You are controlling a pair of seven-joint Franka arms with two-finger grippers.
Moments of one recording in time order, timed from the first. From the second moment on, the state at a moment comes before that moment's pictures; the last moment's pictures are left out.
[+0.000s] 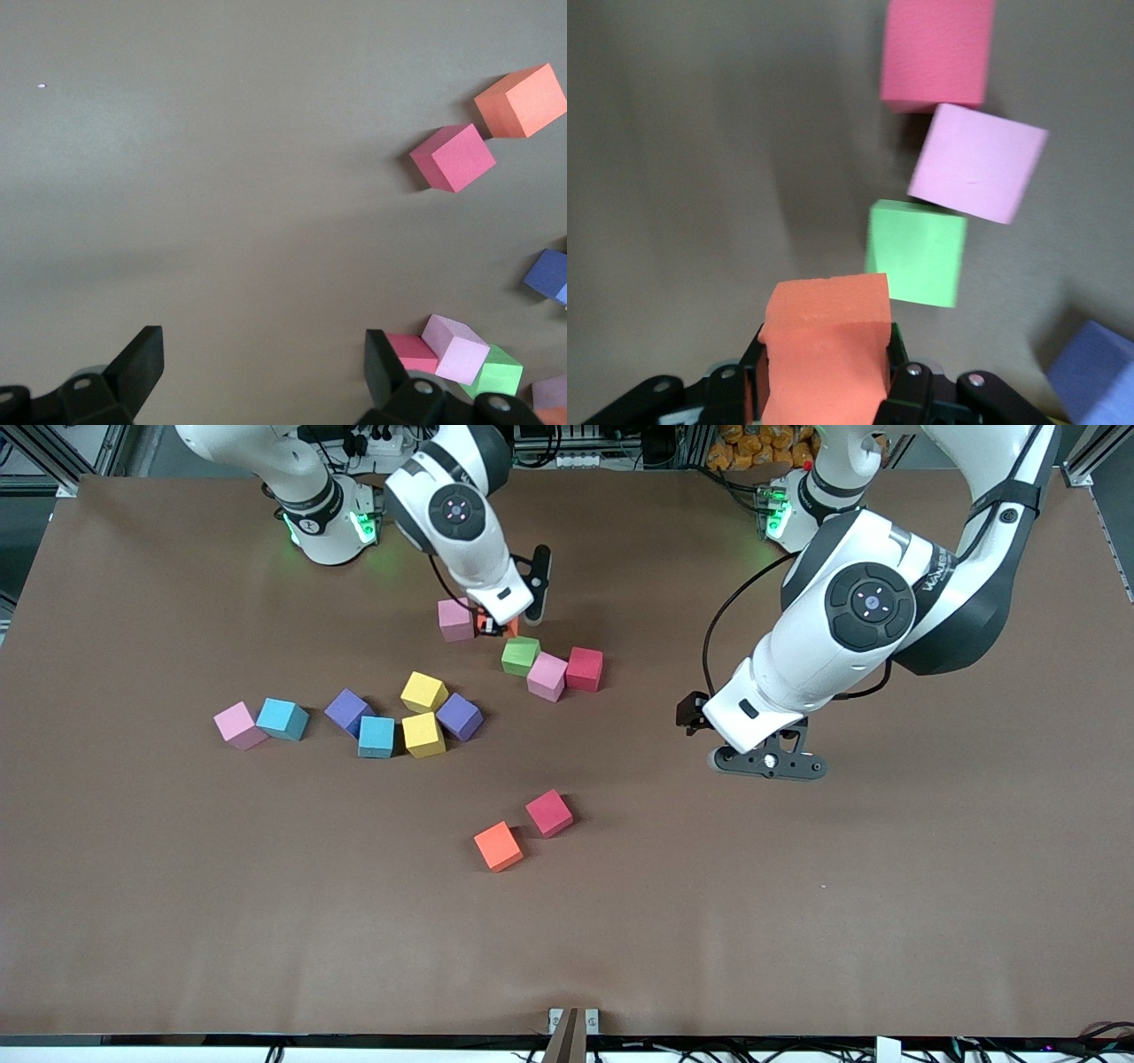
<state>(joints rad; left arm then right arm) -0.07 0.41 -0.51 -1.43 0.08 1.79 -0.45 0.66 0.10 0.25 -2.29 0.19 2.27 -0.65</state>
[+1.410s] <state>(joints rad) -0.08 0.42 -0.51 -1.44 0.09 1.79 -0.45 0.61 0.10 0.38 -2.51 0.11 2.54 -0.52</state>
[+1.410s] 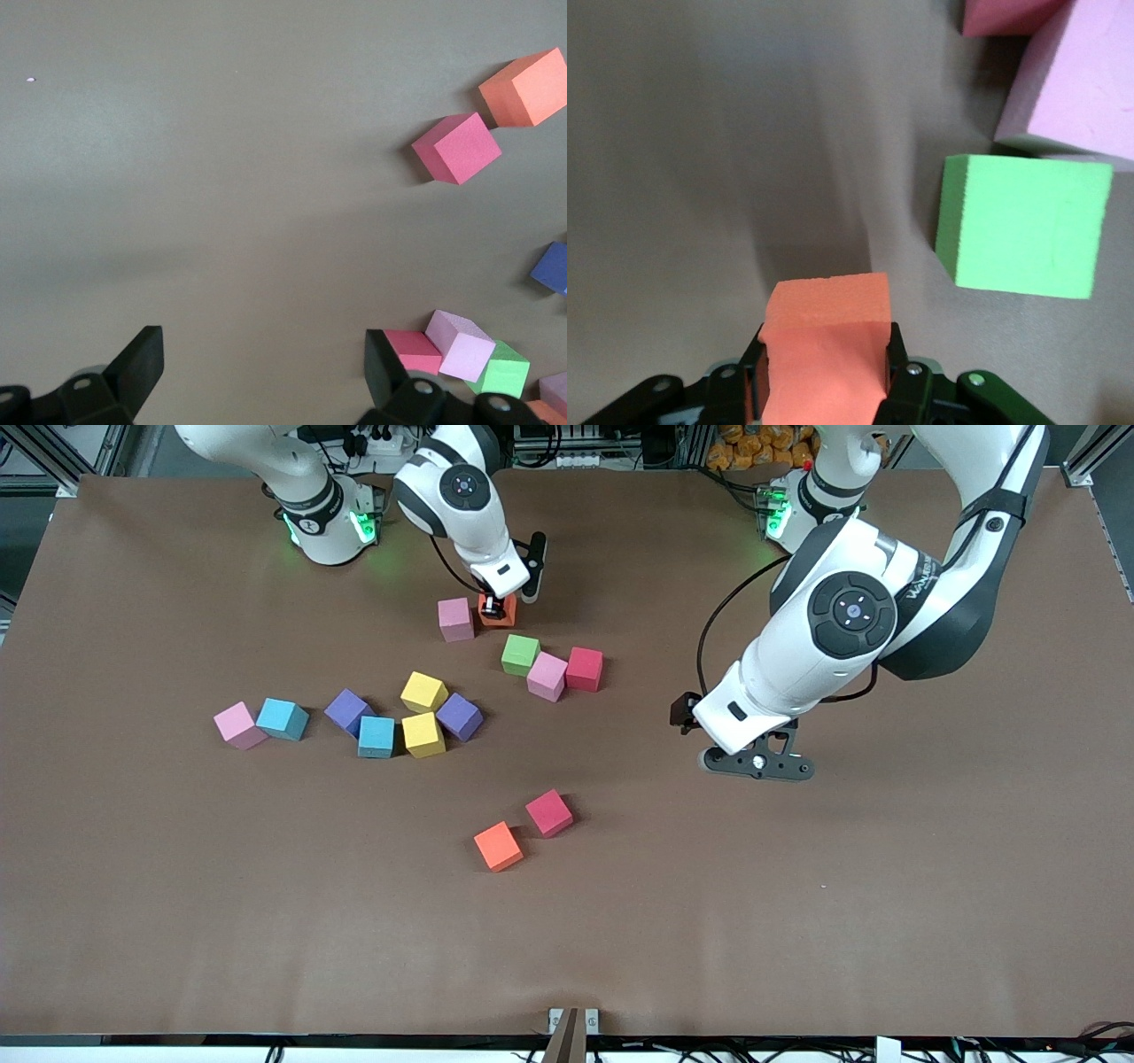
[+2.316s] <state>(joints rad) -0.08 0.42 -0.51 -1.44 0.09 1.79 -0.45 0.57 0.14 0.33 -2.51 0.01 2.57 -0.52</state>
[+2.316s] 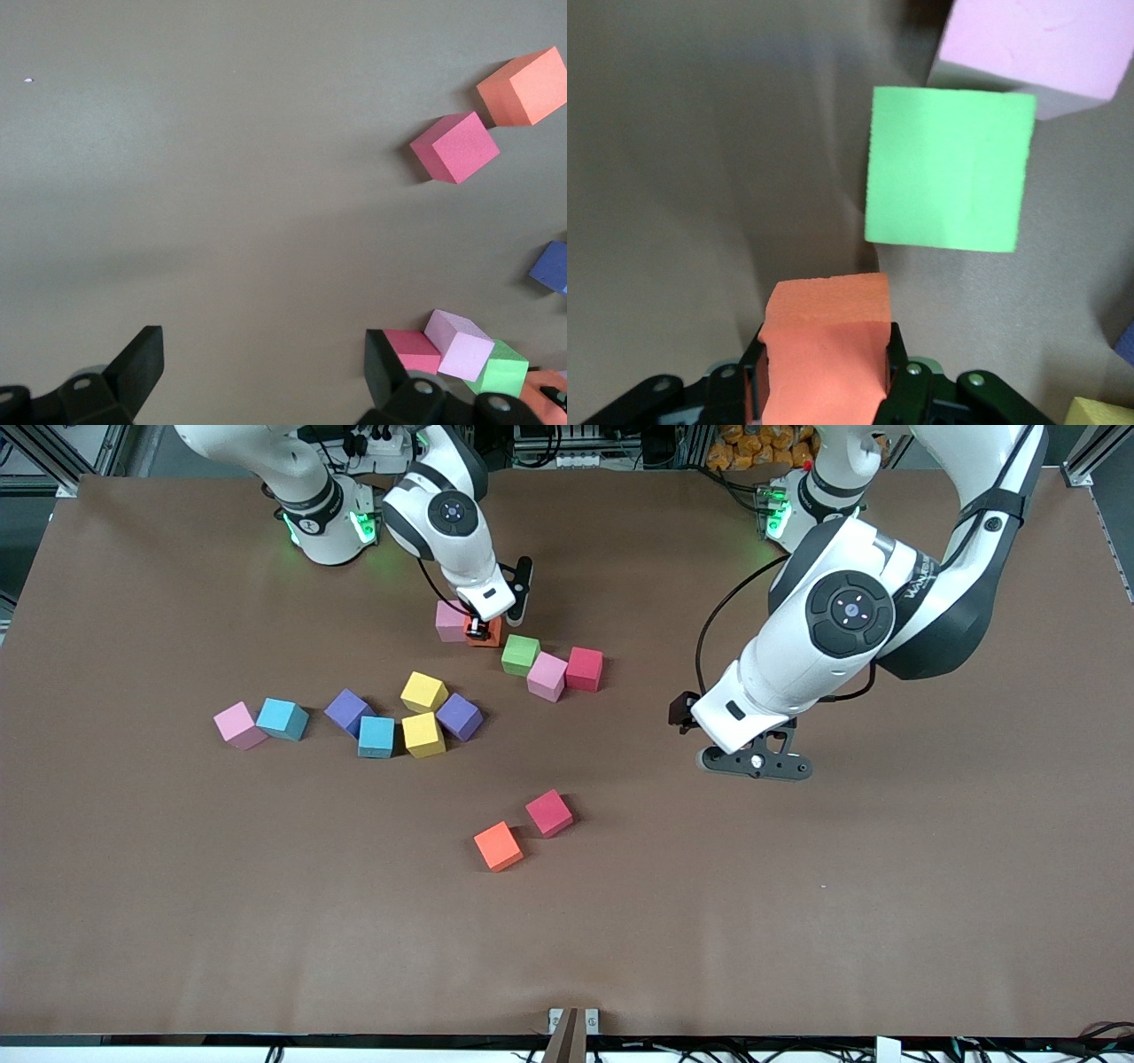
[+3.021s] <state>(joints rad) -0.08 0.42 -0.51 -1.44 0.09 1.79 -0.45 0.57 0.14 0.33 -2.58 0.00 2.67 -0.50</state>
